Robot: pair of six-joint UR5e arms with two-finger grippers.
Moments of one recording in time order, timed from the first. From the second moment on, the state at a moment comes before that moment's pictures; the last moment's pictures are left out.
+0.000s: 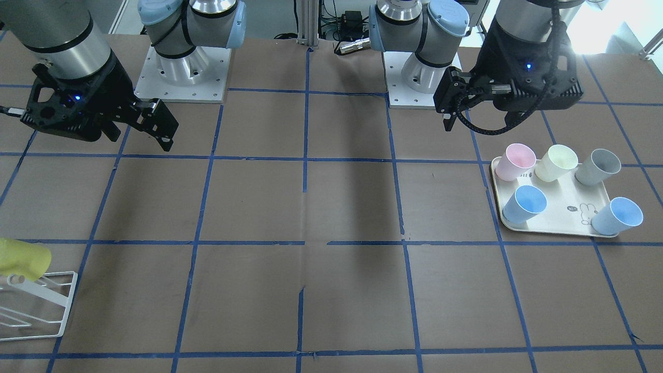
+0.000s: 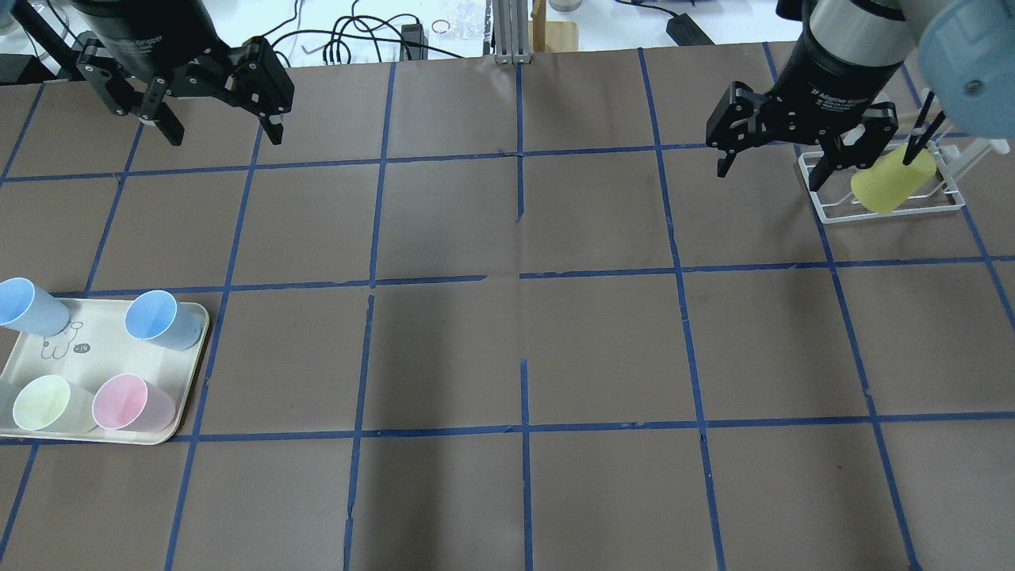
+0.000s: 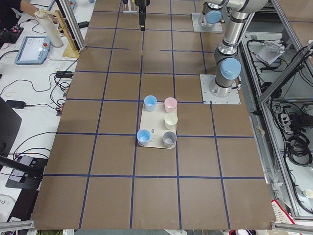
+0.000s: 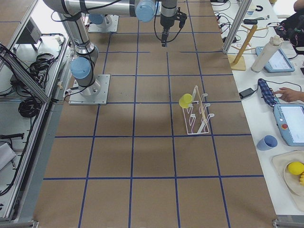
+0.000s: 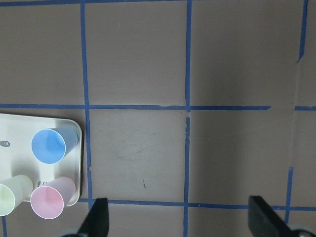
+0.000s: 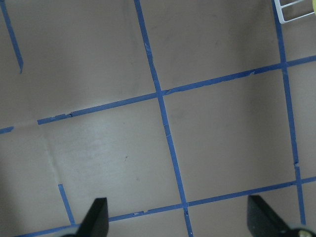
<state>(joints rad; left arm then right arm) -1.58 -1.65 -1.34 -1.73 1.65 -0.02 1.52 -1.55 1.57 -1.57 -1.53 0.17</state>
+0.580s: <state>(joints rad) -1.58 -1.63 -1.43 -1.67 1.59 -0.02 1.53 -1.55 1.58 -1.57 -1.53 0.17</state>
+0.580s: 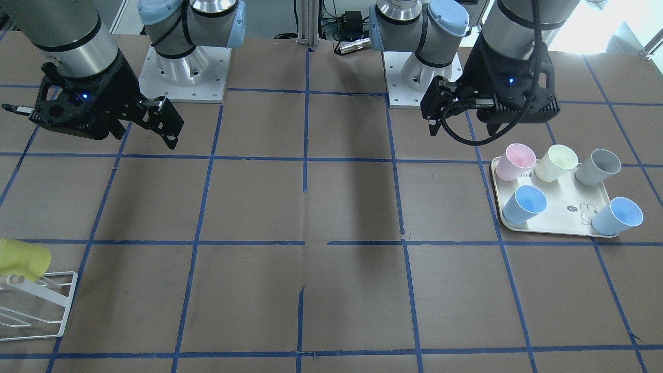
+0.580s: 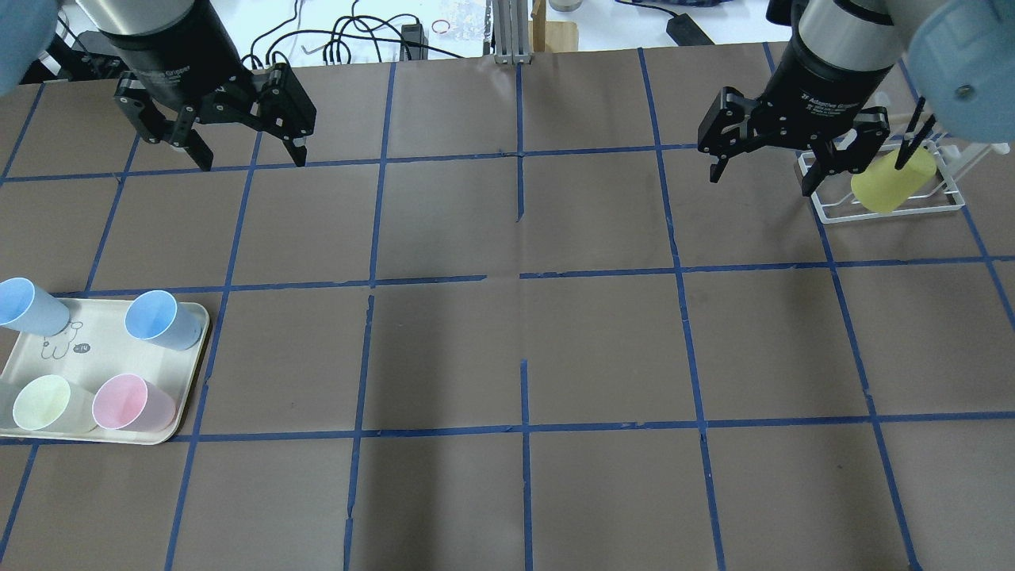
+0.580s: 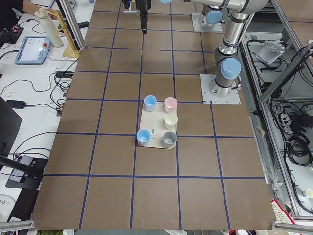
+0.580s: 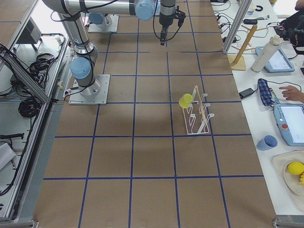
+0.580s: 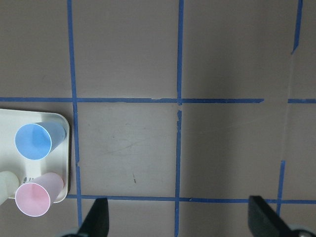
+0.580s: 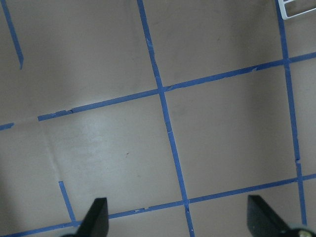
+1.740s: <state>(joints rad) -1.56 -1.54 -1.57 -1.50 1.60 -0.01 1.53 -1.55 1.58 -1.56 -1.53 0.17</state>
